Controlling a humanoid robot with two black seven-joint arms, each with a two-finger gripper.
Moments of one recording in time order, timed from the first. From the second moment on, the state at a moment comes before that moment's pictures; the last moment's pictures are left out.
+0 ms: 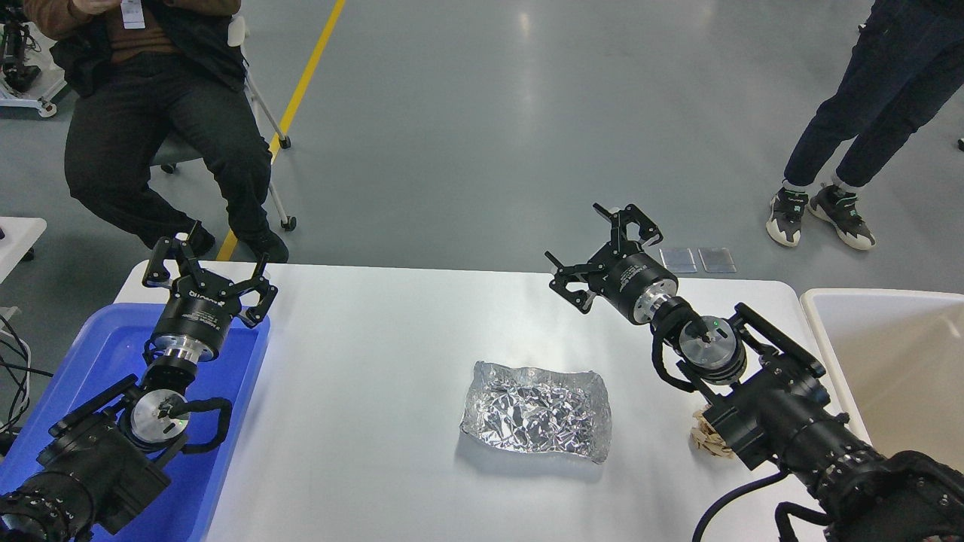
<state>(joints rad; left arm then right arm) -0.57 0.33 -0.77 -0.45 -0.15 -0.64 -0.52 0.75 0.00 0.95 0.58 0.06 0.22 -0.05</state>
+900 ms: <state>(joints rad) -0.57 0.33 -0.77 -0.45 -0.16 -0.64 -0.52 0.72 -0.05 0.80 0.73 -0.08 0.22 -0.05</state>
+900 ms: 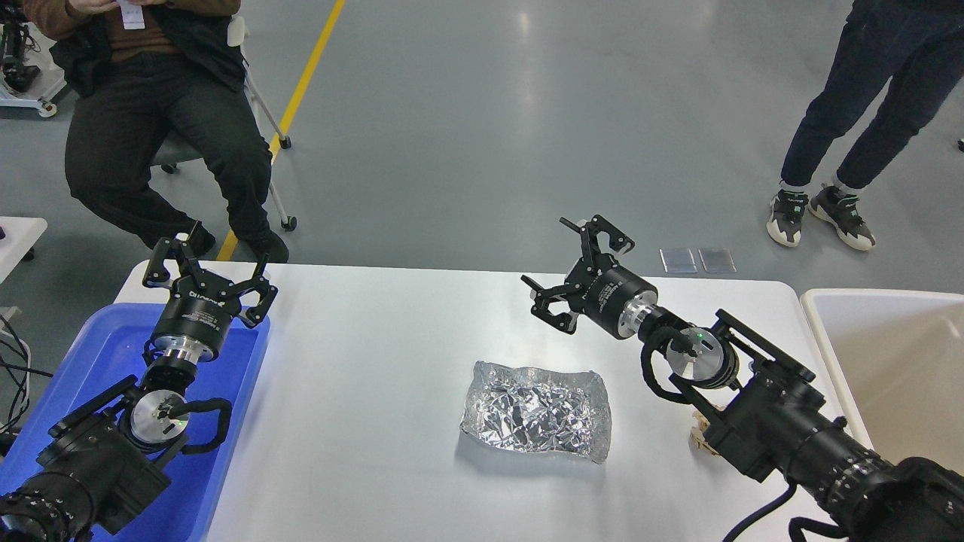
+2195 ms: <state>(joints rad) -0.58 0.33 -0.77 -0.45 -0.15 -0.64 -0.52 0.70 -0.48 0.31 1.08 -1.30 0.13 0.15</state>
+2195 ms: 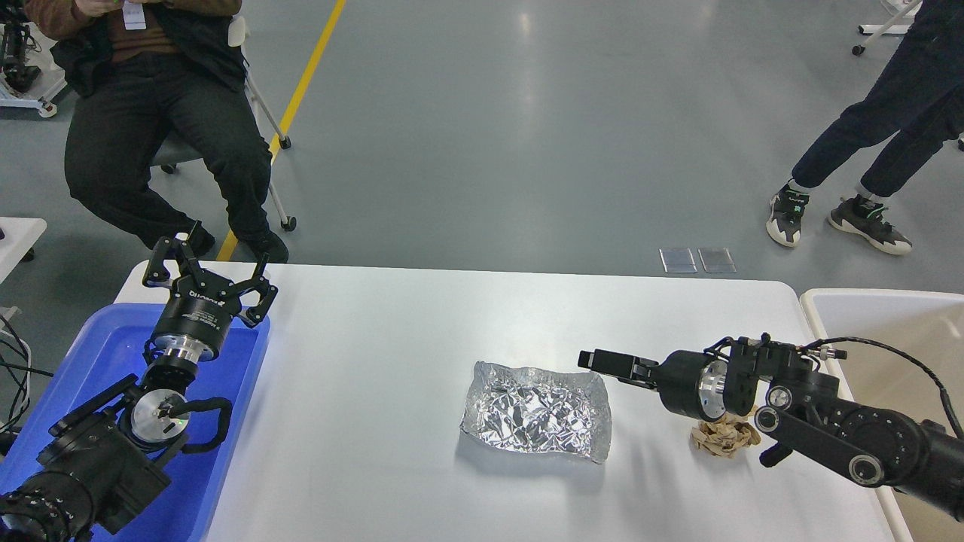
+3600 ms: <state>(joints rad) -0.58 0.33 -0.77 -0.45 -0.16 -0.64 -0.52 0.70 -0.29 0.00 0.77 -1.43 -0.13 0.35</state>
